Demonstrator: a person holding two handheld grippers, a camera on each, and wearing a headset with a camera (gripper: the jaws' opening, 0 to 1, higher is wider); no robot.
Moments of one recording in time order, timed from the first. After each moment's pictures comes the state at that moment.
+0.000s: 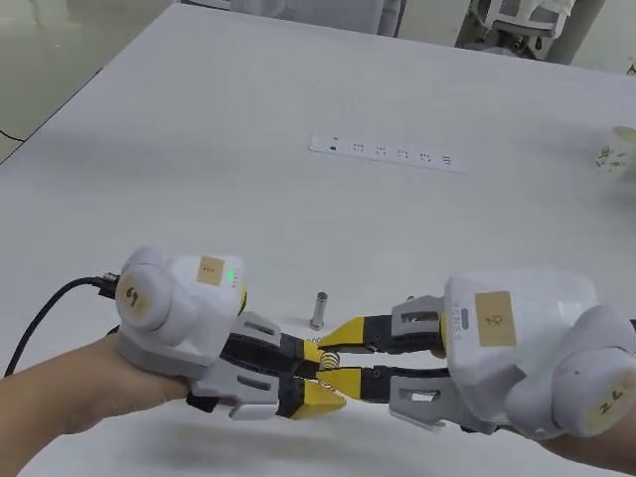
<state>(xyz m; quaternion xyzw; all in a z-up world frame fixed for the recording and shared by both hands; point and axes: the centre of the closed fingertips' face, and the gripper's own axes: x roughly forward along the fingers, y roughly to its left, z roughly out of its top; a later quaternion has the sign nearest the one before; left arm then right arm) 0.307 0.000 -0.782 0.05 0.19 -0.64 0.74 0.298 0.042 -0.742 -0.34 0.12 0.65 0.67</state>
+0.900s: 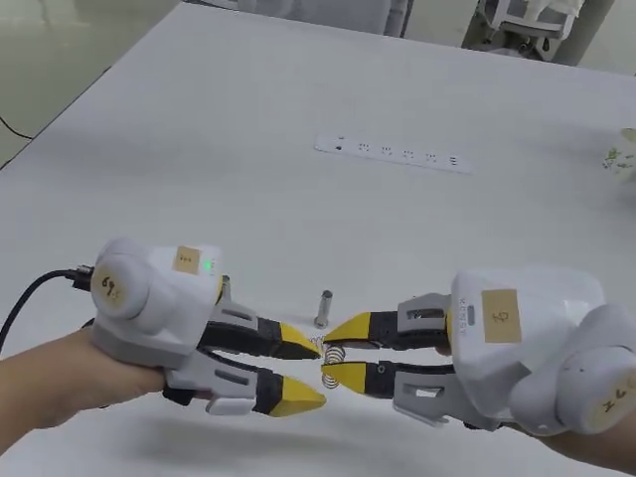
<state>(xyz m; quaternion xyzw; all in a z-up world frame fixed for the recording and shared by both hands) 0.314 0.029 -0.784 0.05 0.20 -0.61 0.76 0.301 0.043 -0.741 -0.34 0.11 0.65 0.67</state>
